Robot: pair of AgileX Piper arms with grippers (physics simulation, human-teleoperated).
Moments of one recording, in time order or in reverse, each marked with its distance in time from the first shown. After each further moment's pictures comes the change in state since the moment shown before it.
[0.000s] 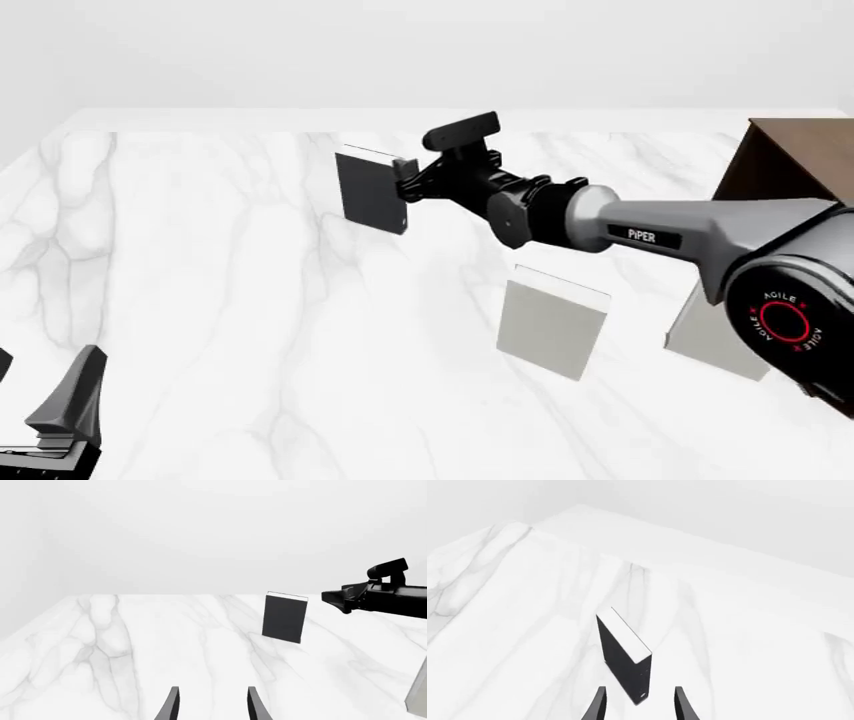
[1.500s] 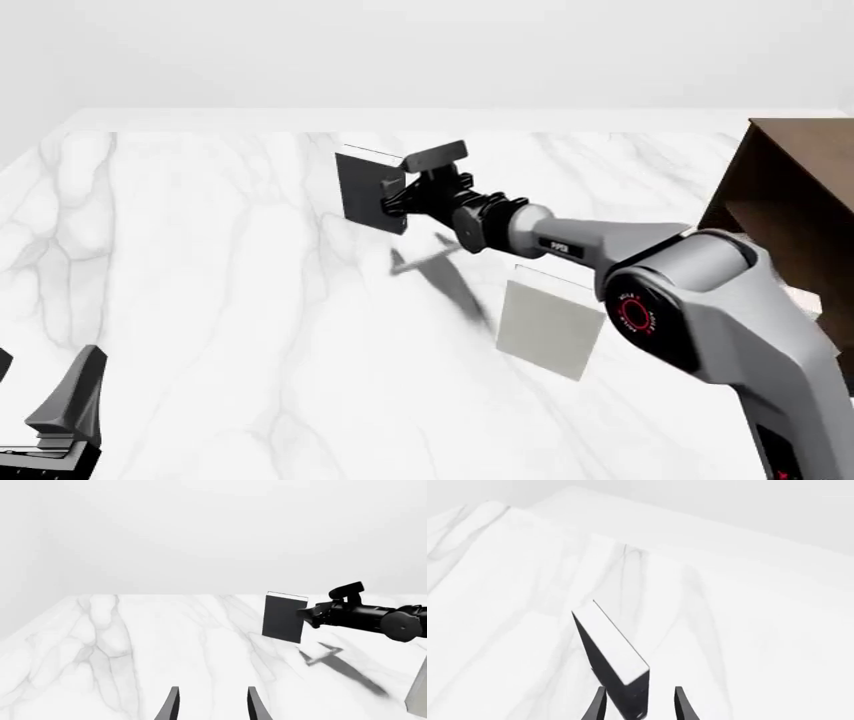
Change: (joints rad) left arm 0.000 0.000 0.000 0.000 0.000; right arm -0.011 0.337 -0.348 0.067 0.017
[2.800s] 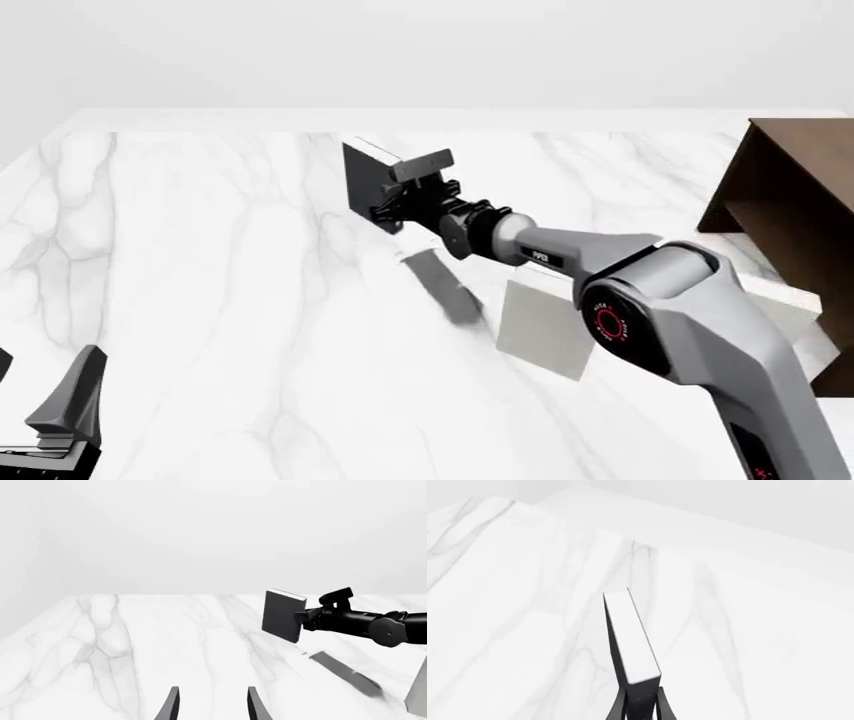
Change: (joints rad) left arm 0.000 0.000 0.000 0.000 0.000; right arm 0.020 0.083 -0.095 0.015 -0.006
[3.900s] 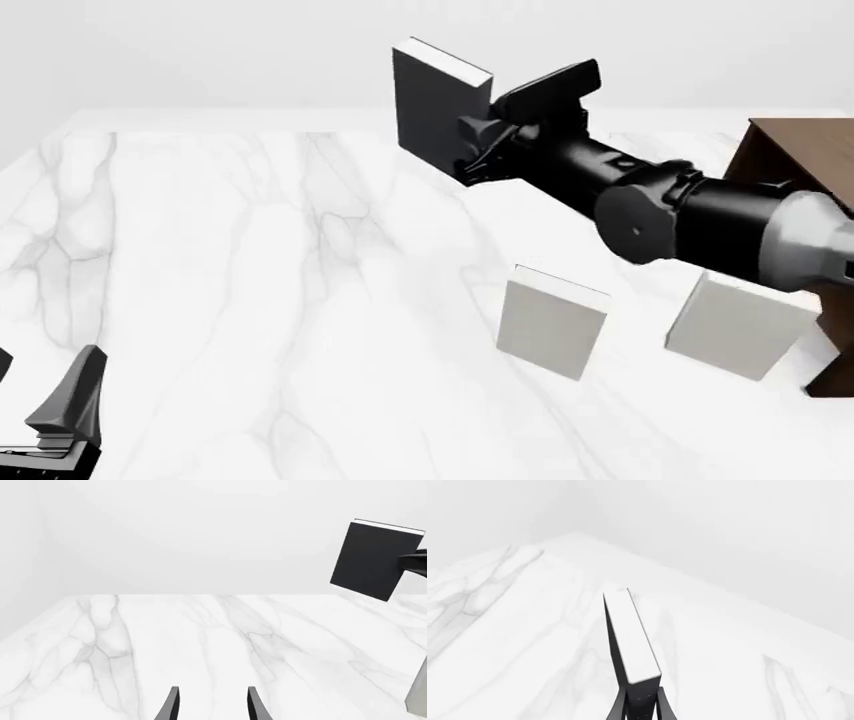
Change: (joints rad) left arm 0.000 0.000 0.000 0.000 0.000; right arm -0.017 -0.923 0.818 -0.080 -0.126
